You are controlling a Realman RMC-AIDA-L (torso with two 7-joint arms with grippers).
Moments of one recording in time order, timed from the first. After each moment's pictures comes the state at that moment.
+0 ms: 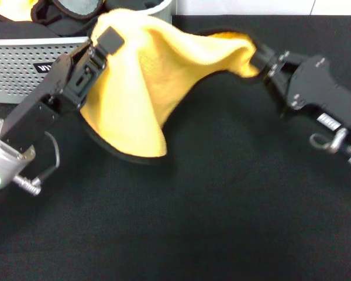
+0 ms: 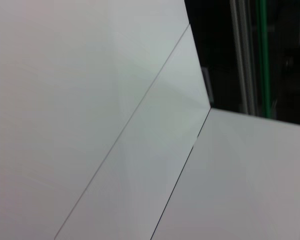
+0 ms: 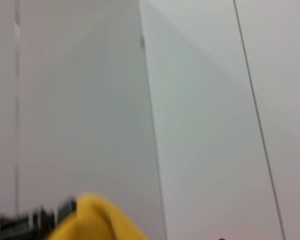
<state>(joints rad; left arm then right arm) -0.40 -2.09 0.93 0.21 1.08 1.92 -1.18 0.45 1.99 1.05 0.44 -0.06 1.44 -2.54</state>
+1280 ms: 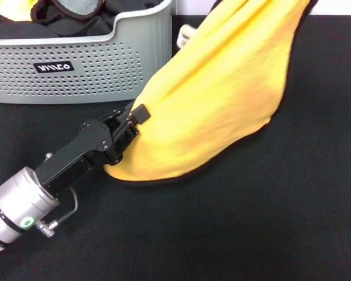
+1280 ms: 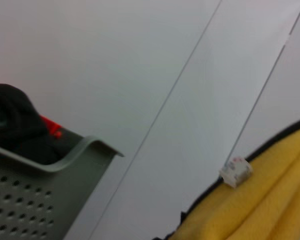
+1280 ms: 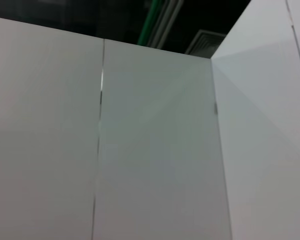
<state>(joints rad) -0.34 -2.10 1.01 0.10 1.14 1.66 -0.97 0.60 1.82 1.46 0.51 -0.43 1.69 -2.16</state>
